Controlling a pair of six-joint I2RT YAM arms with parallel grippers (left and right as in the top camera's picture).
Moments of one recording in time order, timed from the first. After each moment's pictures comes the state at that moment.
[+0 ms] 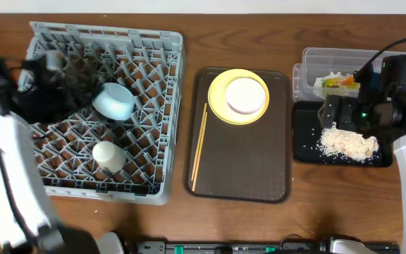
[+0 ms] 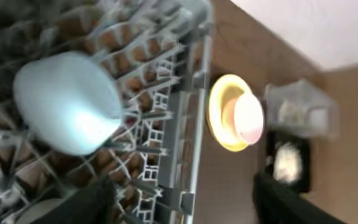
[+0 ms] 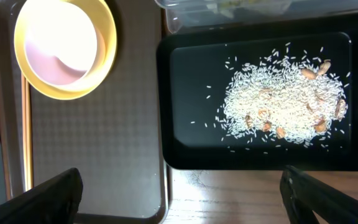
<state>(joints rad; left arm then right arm) 0.44 1.47 1.44 -1.10 0.76 0.02 -0.10 1.35 1.39 -1.21 -0.16 0.10</state>
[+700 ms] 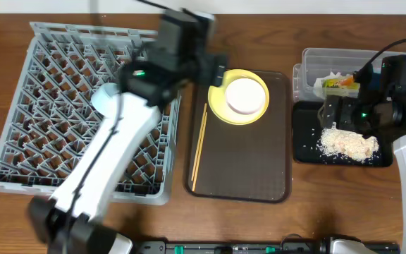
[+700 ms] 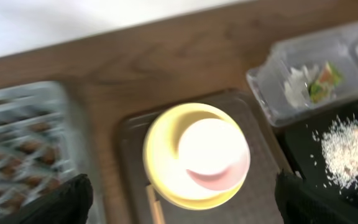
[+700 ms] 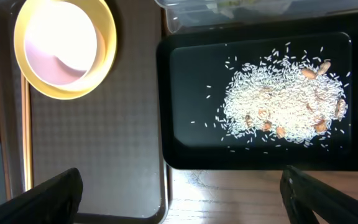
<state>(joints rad) -0.46 1.65 1.65 -0.73 0.09 -0.15 -0.10 1.35 1.39 -1.22 -0.16 0.10</state>
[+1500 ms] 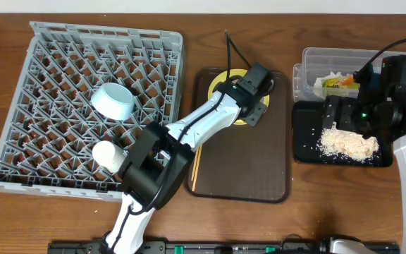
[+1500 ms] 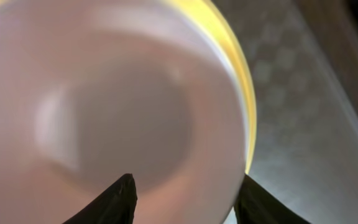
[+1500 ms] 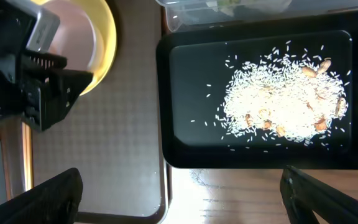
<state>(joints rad) -0.71 2.17 1.64 -0.62 0.01 -0.11 -0.10 1.35 1.39 -1.22 -0.16 0.10</state>
